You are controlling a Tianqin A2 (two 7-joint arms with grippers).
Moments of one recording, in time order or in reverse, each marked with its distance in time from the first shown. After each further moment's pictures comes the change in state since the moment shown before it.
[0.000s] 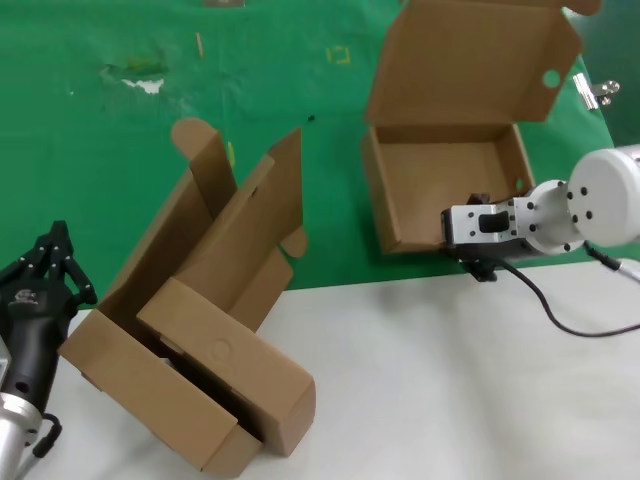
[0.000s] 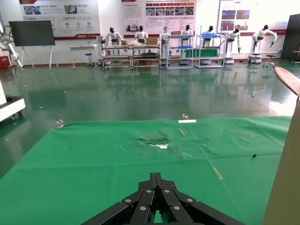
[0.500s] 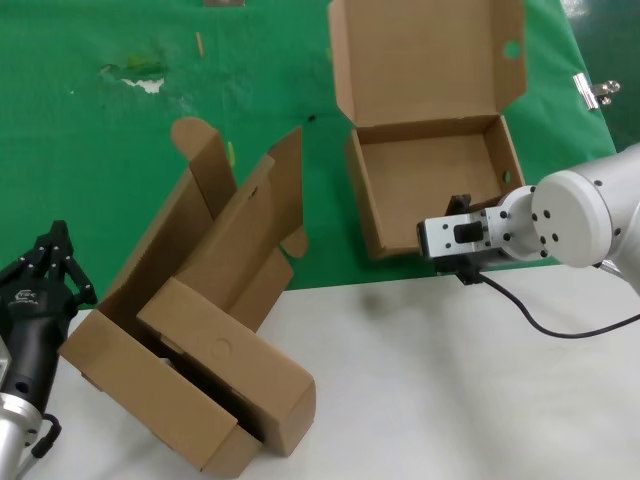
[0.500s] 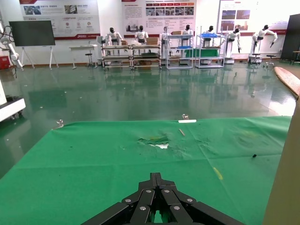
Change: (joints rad) left arm 0.000 0.000 0.000 0.000 0.000 0.000 0.000; right arm -0.036 -0.035 -0.014 0.103 -0.165 -0.028 0.080
